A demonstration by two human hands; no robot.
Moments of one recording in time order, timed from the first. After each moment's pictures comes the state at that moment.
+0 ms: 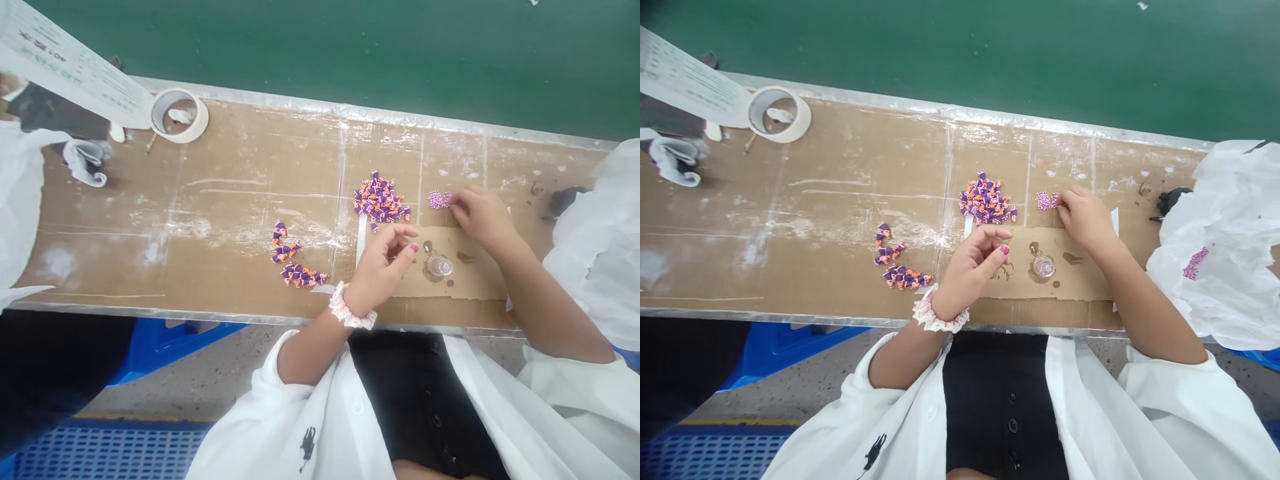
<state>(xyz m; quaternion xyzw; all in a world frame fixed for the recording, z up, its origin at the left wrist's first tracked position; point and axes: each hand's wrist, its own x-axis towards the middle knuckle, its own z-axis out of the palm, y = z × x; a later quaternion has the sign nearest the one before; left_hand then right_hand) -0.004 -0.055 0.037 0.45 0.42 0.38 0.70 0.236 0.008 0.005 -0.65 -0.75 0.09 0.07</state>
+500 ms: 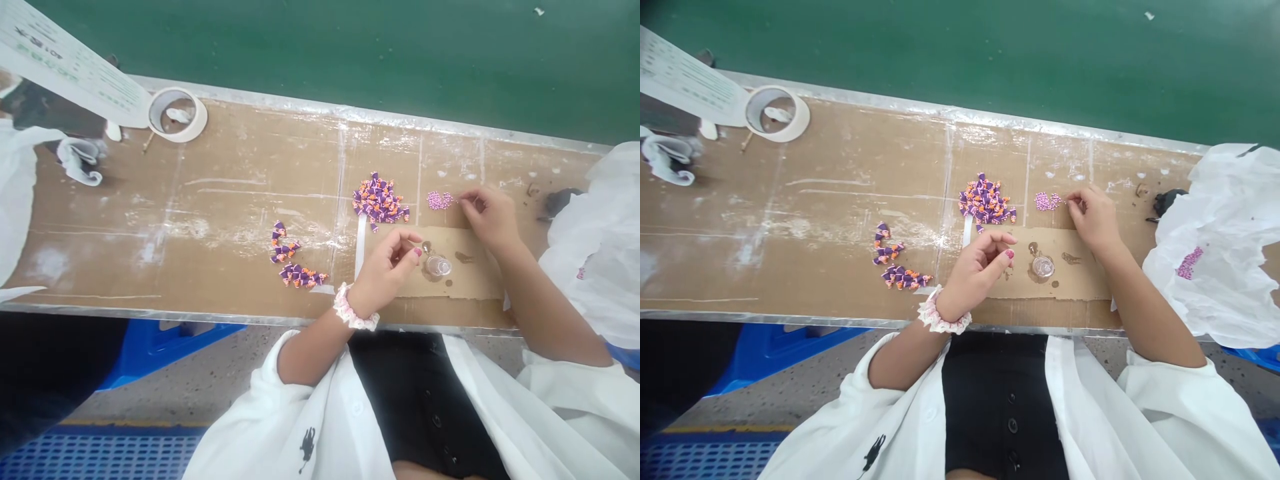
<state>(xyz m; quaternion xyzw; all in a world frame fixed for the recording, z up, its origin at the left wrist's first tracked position) 0.001 -0.058 0.033 0.46 0.42 0.36 0.69 0.250 0.005 0.003 -0.69 -0.69 0.10 0.18</state>
